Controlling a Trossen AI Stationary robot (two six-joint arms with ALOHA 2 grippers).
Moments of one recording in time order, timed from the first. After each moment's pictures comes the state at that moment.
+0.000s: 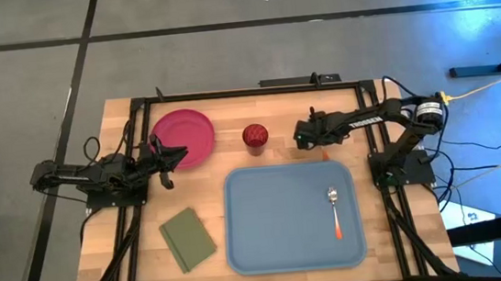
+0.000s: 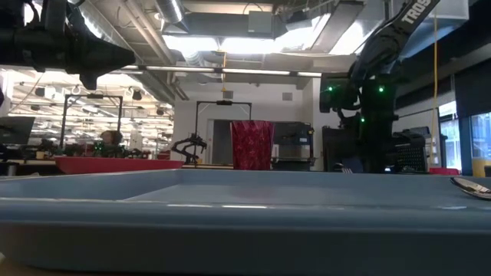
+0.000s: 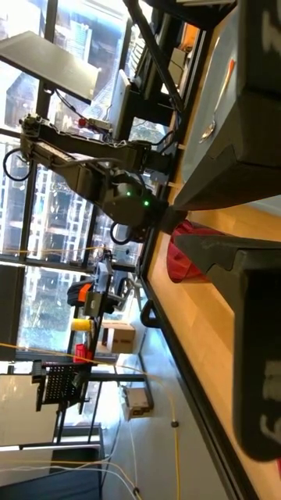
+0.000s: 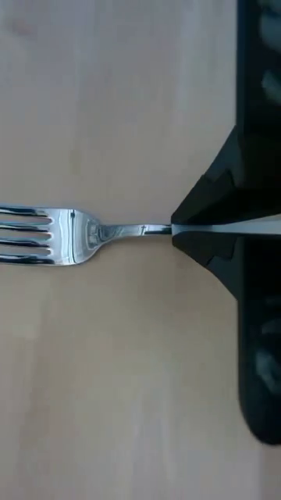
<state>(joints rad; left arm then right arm) -0.10 0.05 0.01 0.20 -0.45 -0.12 -0.32 1.64 0.77 -0.62 0.44 1.11</state>
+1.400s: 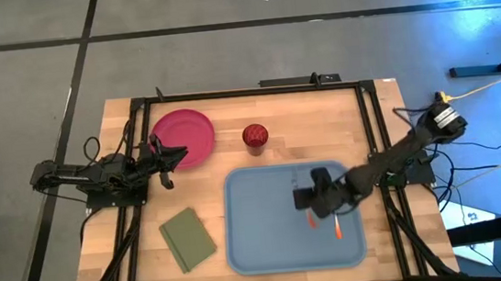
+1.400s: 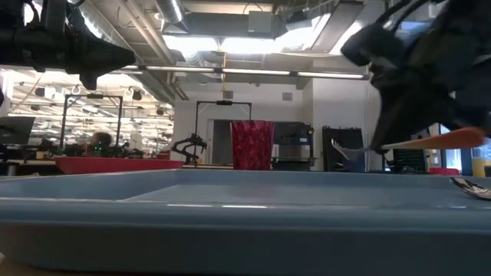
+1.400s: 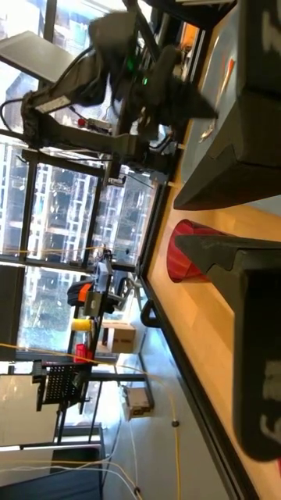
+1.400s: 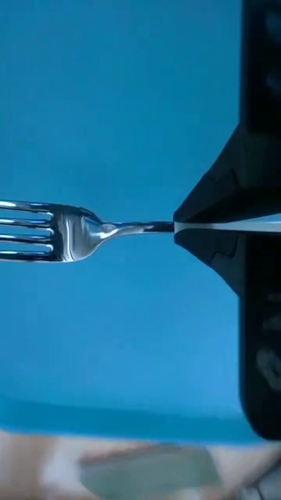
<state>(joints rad) -0.10 0.05 0.01 0.20 -0.45 -0.12 0.48 1.51 0.77 -0.35 0.40 1.83</state>
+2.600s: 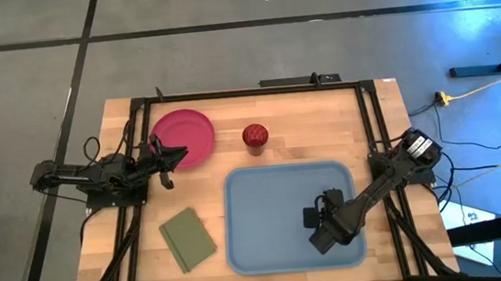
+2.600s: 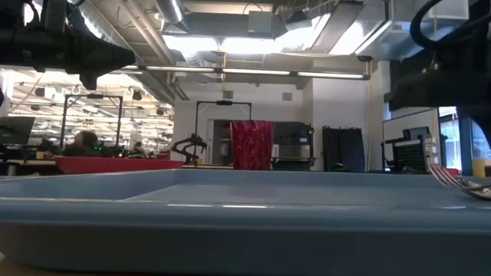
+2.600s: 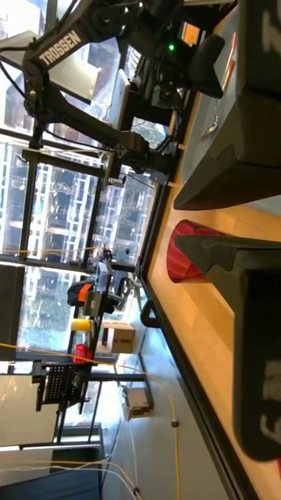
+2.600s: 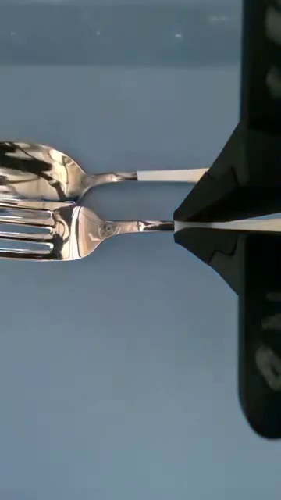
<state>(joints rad) -0.10 0.05 0.01 0.20 -0.45 -0.12 0.66 1.86 1.16 -1.04 0.16 2.33</state>
